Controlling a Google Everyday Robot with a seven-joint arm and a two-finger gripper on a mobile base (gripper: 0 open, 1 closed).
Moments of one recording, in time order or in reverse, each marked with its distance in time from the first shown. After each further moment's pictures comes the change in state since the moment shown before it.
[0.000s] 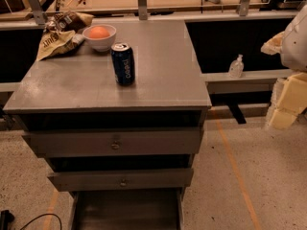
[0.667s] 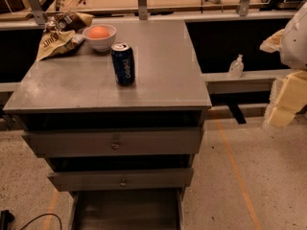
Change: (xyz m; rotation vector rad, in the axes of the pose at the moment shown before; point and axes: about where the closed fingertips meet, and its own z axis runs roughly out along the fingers) arm -0.004 -0.002 -0.001 0.008 -0.016 -0.001
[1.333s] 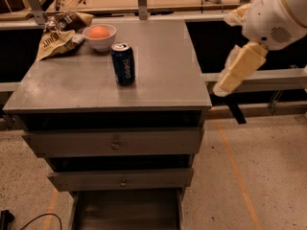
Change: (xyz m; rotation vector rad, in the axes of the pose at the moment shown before) arm -0.086 -0.057 0.011 0.081 -0.342 -0.027
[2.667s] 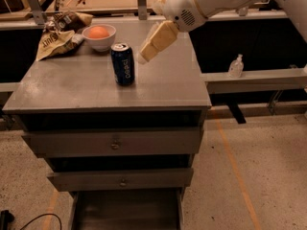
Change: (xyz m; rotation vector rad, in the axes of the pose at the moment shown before) arm -0.147 -0.047 0.107 -0.141 -0.380 0.018
